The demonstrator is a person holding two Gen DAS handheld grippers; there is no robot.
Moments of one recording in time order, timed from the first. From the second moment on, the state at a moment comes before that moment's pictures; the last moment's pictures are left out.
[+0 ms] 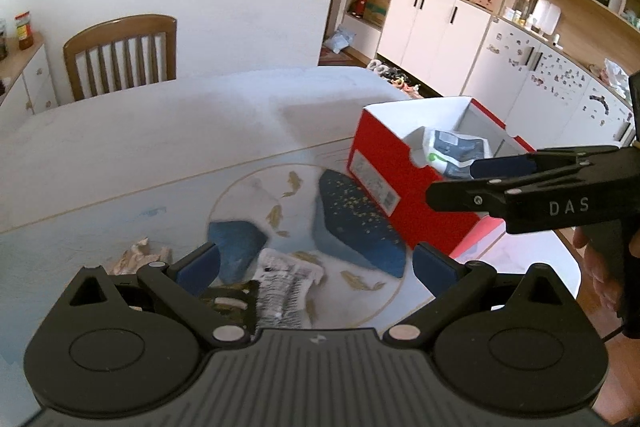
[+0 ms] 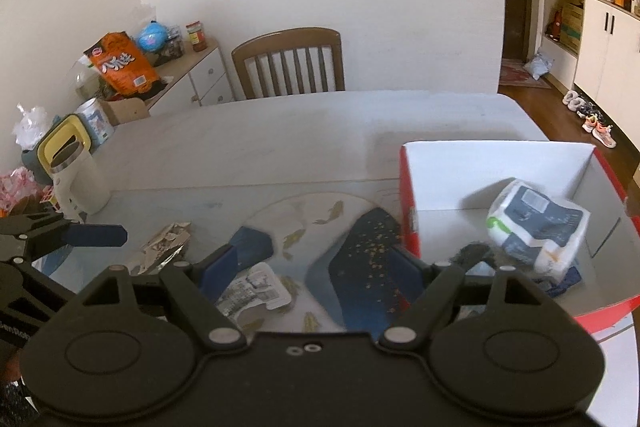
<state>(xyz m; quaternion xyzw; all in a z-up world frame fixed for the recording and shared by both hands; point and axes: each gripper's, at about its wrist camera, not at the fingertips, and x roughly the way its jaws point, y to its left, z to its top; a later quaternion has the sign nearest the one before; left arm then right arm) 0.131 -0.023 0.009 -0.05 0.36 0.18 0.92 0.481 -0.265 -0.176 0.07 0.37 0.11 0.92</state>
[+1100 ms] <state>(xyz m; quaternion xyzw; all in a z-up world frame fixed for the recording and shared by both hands) 0.072 0.044 -0.028 -0.04 0.37 0.21 0.90 0.499 -0.195 -0.223 0.02 0.41 0.16 0.90</state>
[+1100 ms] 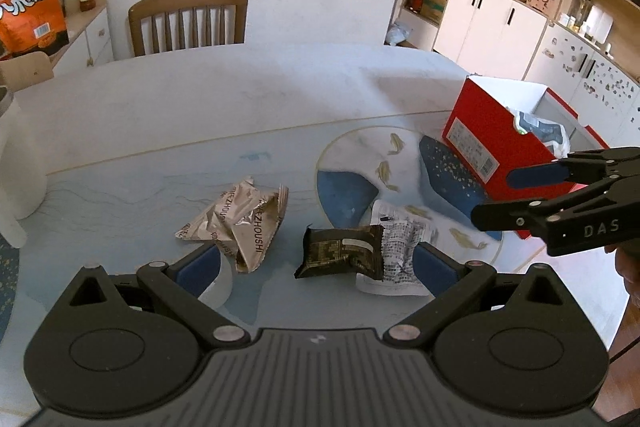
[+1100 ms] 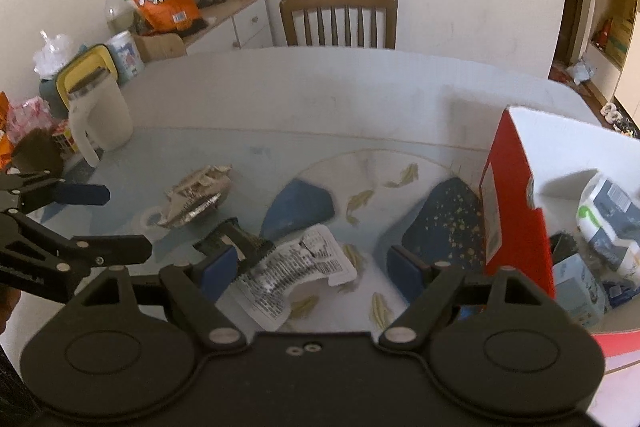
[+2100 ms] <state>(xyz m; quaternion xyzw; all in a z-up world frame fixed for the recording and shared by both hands) 0.109 0.053 -0.079 -0.07 0.39 0.12 0.91 0.529 -0.176 -0.278 0.03 0.50 0.17 0.85</state>
